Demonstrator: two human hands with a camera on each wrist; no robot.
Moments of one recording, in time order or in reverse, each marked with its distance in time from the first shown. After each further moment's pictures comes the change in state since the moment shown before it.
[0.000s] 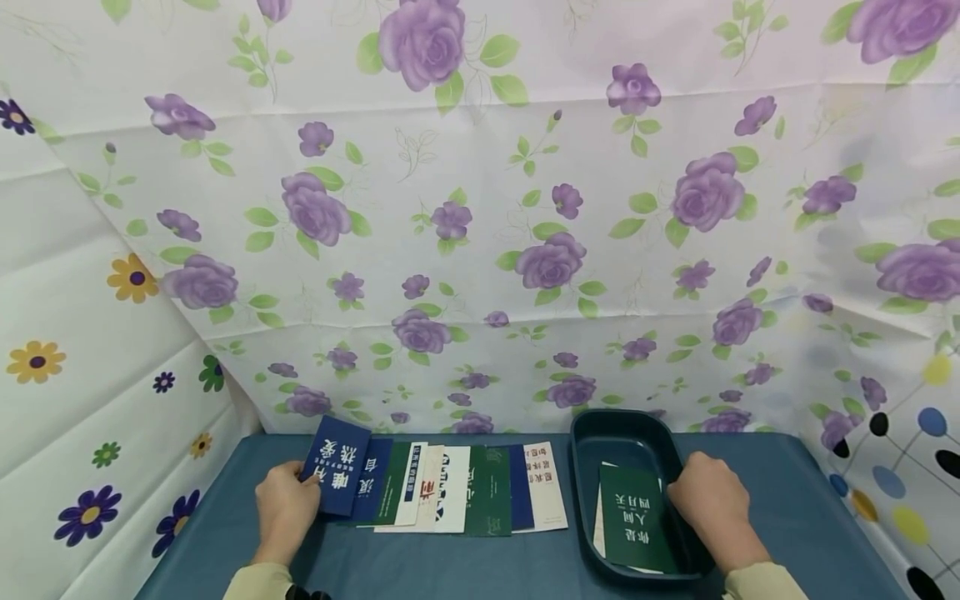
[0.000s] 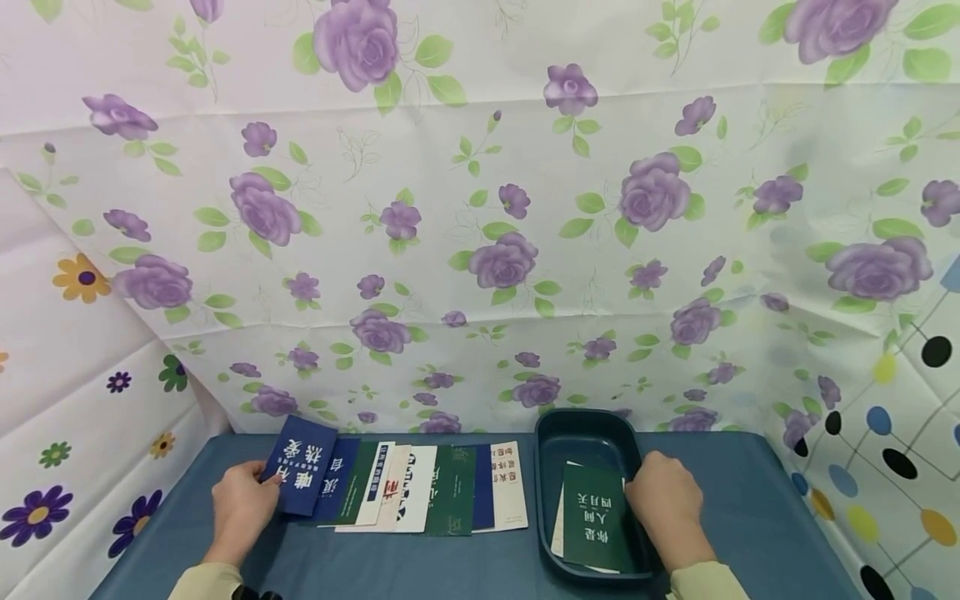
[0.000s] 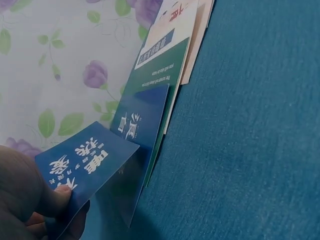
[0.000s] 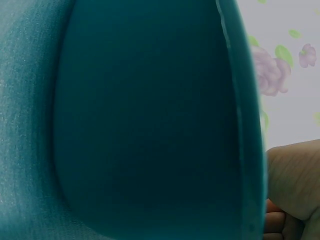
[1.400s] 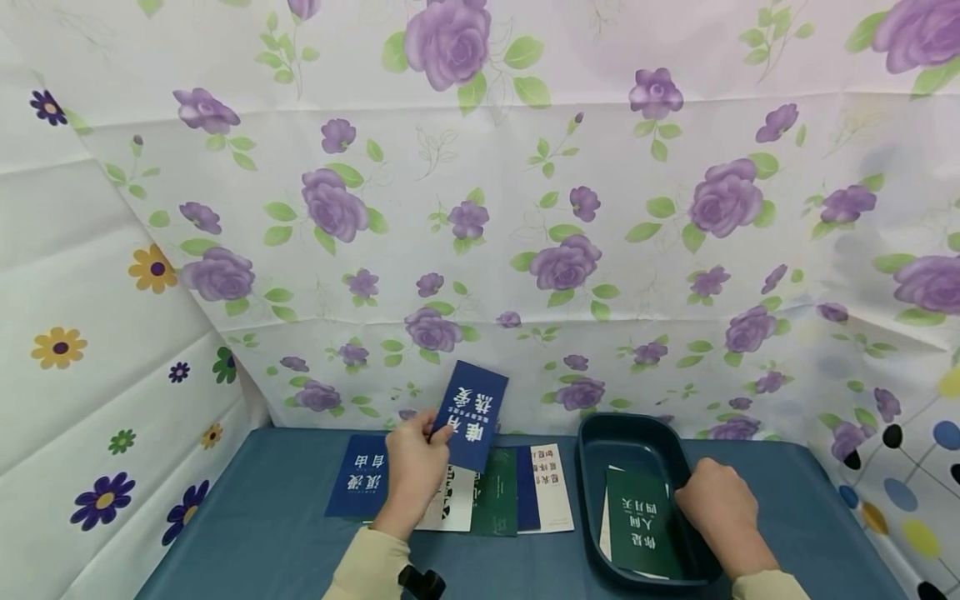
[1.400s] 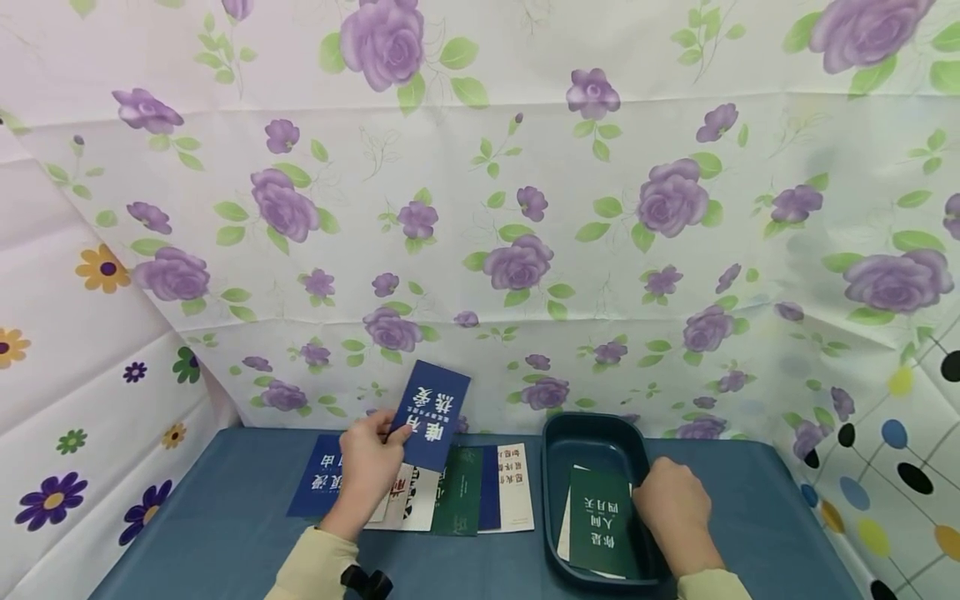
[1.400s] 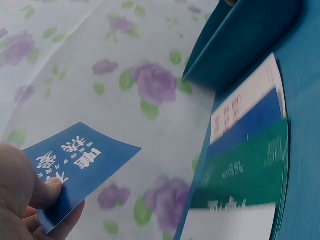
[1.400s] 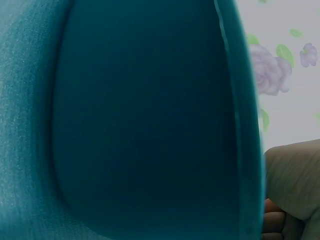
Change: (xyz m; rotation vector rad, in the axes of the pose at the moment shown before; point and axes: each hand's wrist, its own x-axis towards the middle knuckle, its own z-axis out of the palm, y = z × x) left_hand -0.058 0.160 0.035 -0.445 -0.026 0.270; right_hand 0.001 -0.003 -0.001 0.002 -0.041 0.008
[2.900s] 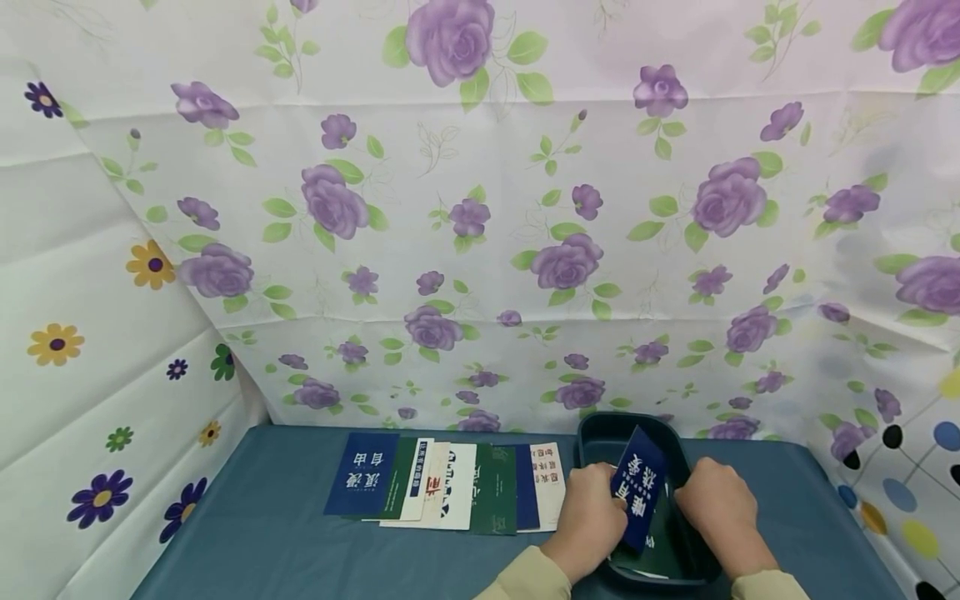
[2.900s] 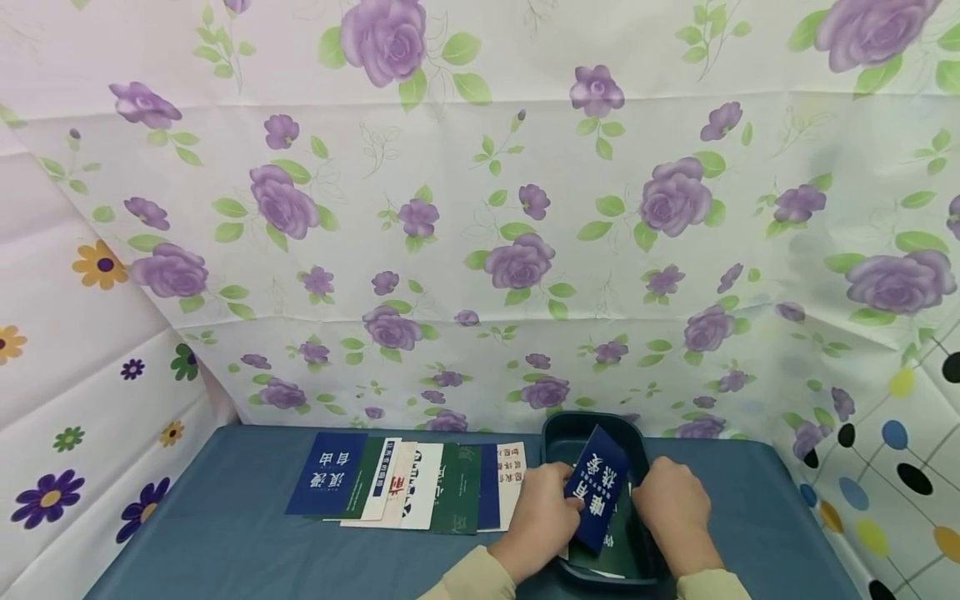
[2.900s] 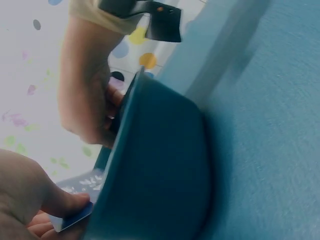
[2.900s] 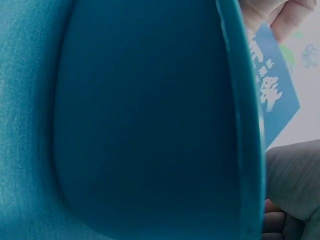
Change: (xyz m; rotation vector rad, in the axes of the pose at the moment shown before) left_hand -0.093 0.094 0.158 -0.090 -0.541 0.070; right_hand -0.002 -0.001 -0.001 -0.013 -0.008 -0.005
